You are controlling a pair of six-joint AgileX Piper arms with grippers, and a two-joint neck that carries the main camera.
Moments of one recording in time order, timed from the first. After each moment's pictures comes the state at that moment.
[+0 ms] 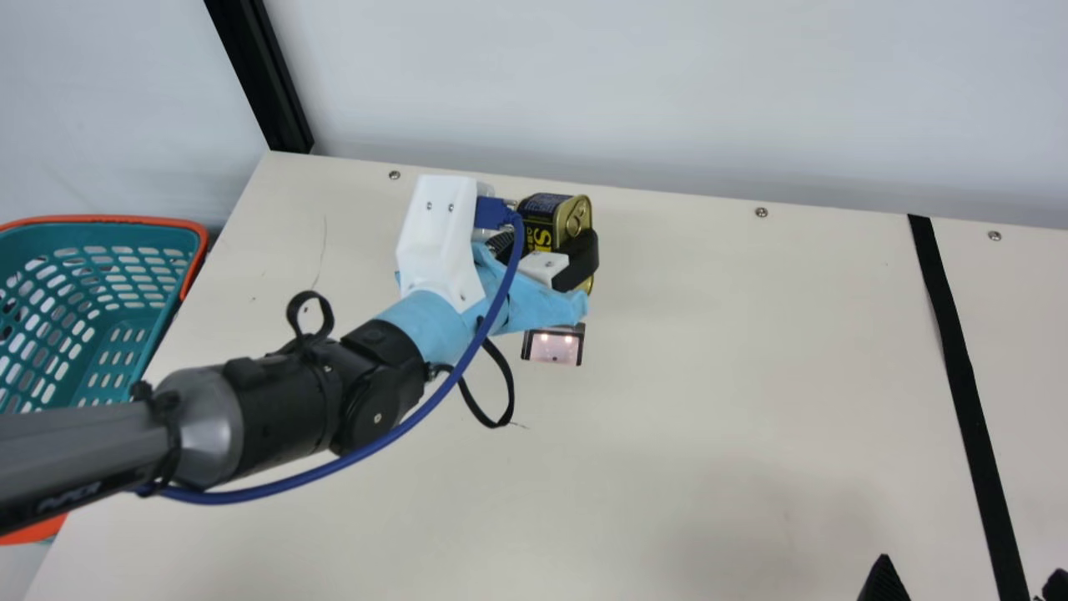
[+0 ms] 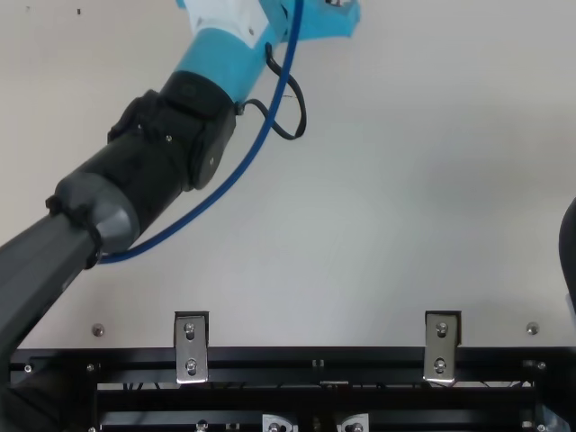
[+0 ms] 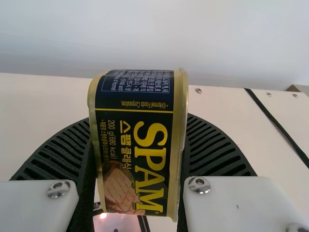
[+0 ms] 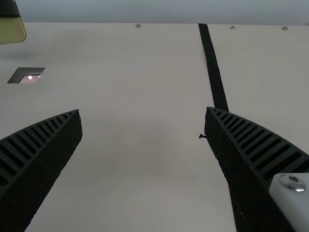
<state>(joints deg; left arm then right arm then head) -37.7 106.1 -55.4 -14.1 -23.7 -13.2 -4.0 13.5 -20.2 5.1 38.2 -6.5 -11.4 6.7</state>
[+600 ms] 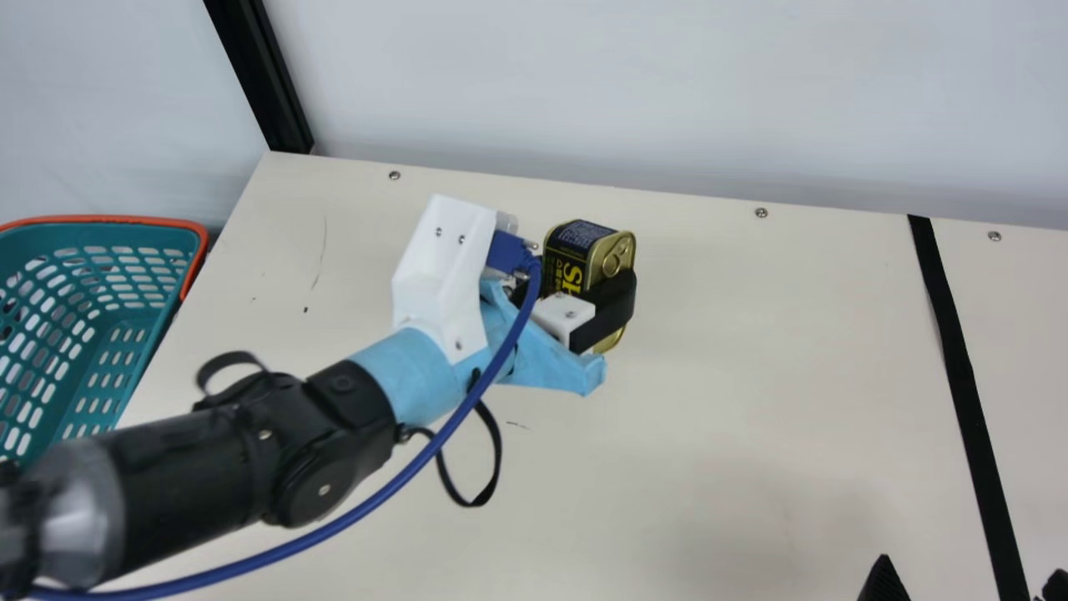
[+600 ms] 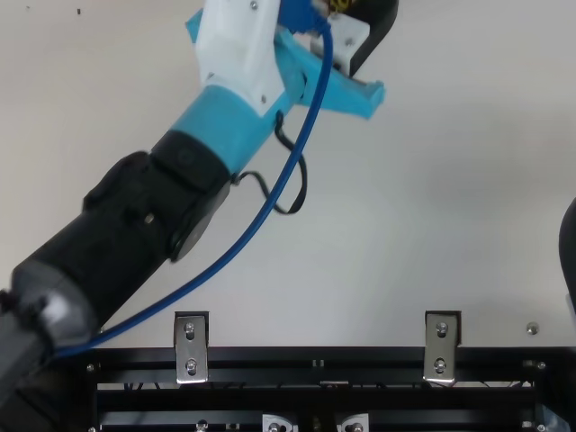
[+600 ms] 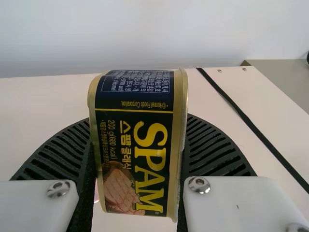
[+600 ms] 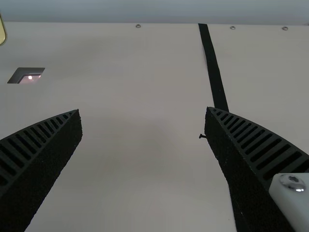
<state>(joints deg) -42.4 93.3 -48.8 -6.2 -17.5 -16.8 -4.0 13.5 -20.2 5.1 38.2 -6.5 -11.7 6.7</state>
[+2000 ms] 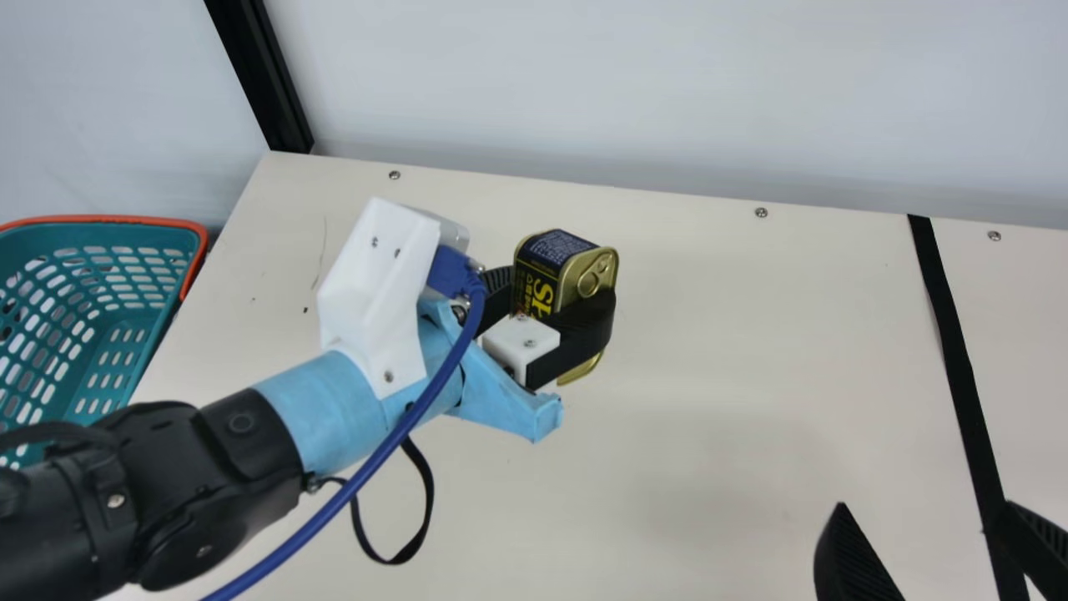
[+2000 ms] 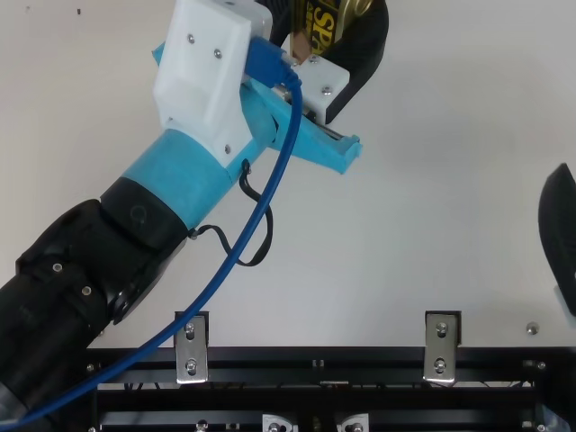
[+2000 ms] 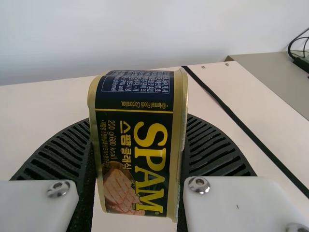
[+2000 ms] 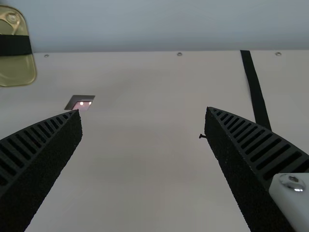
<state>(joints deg) -42.7 82.9 -44.8 0.0 -11.4 -20.6 5.2 22.4 -25.1 11.5 29.4 -6.0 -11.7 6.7</state>
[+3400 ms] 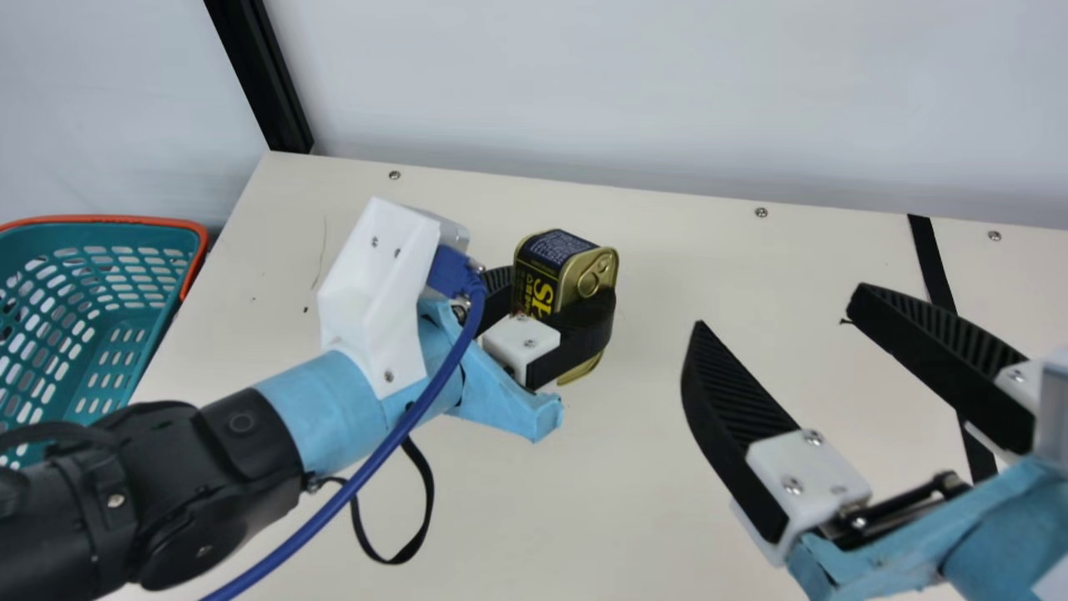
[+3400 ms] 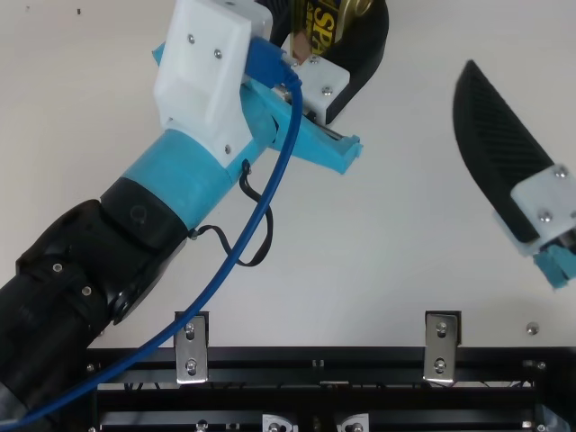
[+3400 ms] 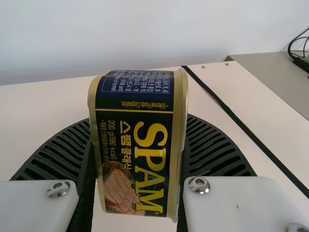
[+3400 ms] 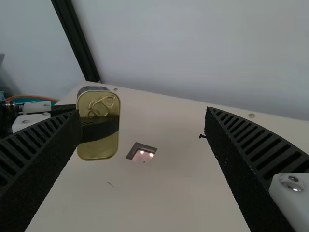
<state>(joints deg) -42.7 82.9 -44.8 0.0 -11.4 -20.6 20.0 48.7 -42.0 26.1 15.4 -19.2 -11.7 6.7</state>
